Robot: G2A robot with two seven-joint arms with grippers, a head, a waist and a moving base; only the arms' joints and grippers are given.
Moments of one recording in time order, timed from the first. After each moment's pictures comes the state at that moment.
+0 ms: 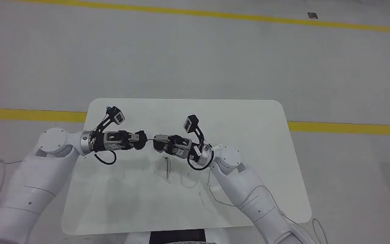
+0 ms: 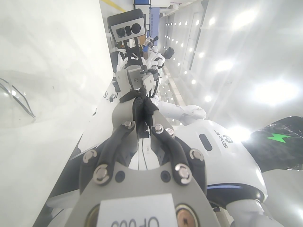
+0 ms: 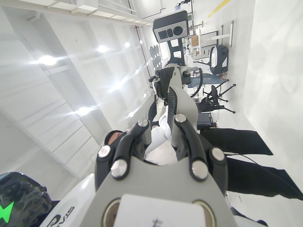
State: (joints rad) left arm 1.23 -1.00 -1.27 -1.30 -0.64 -0.21 -1.37; right arm -1.22 -1.35 0.94 -1.34 0.57 -0.08 0.84
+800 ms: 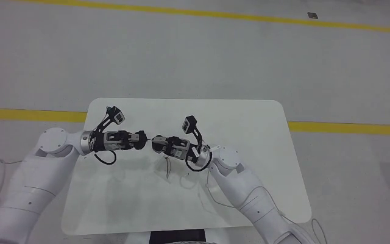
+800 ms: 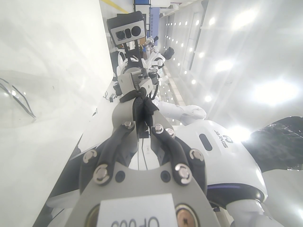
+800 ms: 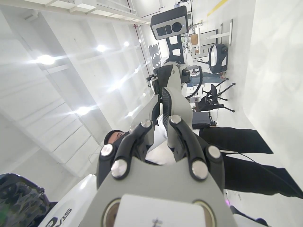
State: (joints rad) left arm 1.23 -1.00 -1.27 -1.30 -0.64 -0.21 -1.37; right arm -1.22 -1.35 0.93 -1.35 0.56 -0.08 0.83
